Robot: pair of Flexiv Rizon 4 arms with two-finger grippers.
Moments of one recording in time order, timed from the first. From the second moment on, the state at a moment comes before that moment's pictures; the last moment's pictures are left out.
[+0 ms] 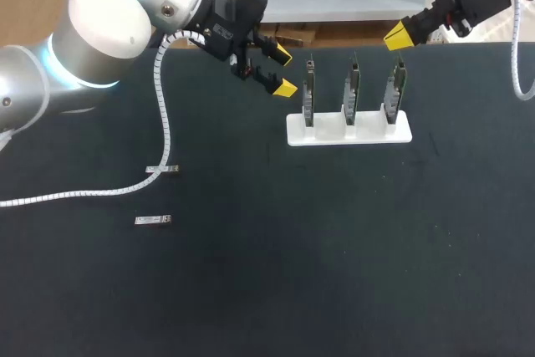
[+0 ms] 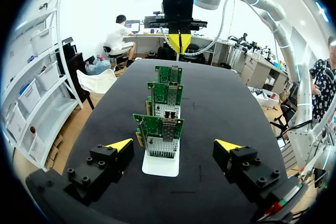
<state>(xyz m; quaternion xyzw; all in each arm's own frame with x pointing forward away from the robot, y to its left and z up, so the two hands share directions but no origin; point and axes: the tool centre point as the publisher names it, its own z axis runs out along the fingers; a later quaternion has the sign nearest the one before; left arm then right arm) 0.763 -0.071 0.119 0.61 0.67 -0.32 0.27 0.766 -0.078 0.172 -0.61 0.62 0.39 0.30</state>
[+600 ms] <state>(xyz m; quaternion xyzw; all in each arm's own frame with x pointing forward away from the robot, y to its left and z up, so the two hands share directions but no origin) 0.763 -0.071 0.119 0.61 0.67 -0.32 0.27 0.763 -0.073 0.166 -0.62 0.62 0.39 0.29</state>
